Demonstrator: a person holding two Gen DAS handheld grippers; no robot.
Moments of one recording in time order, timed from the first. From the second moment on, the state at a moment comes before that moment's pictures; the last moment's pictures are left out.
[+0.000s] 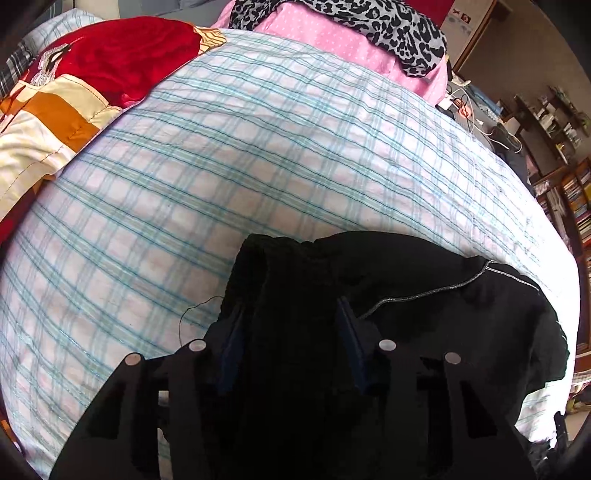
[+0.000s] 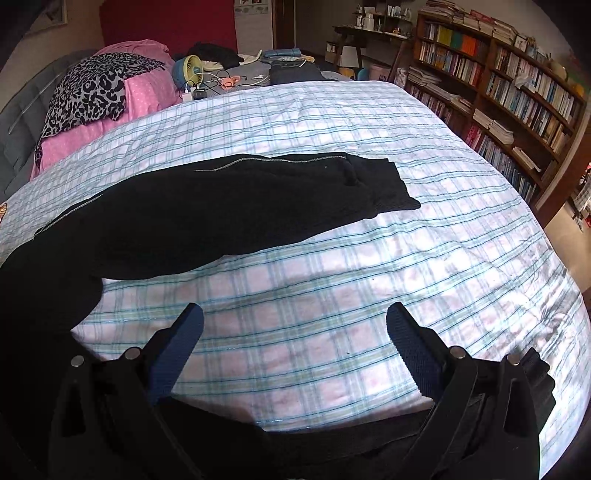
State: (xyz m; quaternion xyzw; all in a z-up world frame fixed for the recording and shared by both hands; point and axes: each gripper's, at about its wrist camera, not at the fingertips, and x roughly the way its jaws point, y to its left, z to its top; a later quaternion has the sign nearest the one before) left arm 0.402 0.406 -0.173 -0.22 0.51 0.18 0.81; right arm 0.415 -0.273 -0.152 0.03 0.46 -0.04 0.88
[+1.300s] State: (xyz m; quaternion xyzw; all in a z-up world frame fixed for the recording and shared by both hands) left arm 0.393 0.407 -0.141 -0.23 0.47 0.14 0.84; right arm 0.474 -0.370 -0.148 0.10 0.44 -0.12 0.88
